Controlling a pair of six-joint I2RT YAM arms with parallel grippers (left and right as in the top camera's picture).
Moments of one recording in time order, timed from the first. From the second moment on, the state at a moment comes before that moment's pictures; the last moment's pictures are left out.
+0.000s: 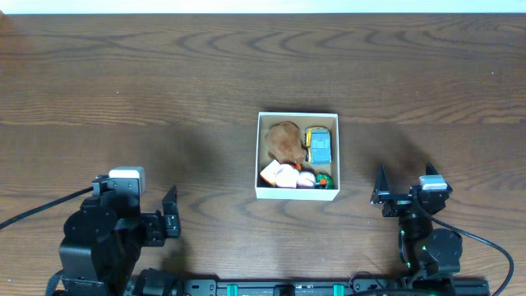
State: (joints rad) left arm -0.13 0.50 0.99 -1.11 -0.06 -0.07; right arm 0.07 0.01 0.01 -0.07 0.02 0.04
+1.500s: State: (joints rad) left arm -0.03 0.01 0.09 -0.06 -0.06 -0.07; right arm 0.07 0.01 0.01 -0.07 0.02 0.04
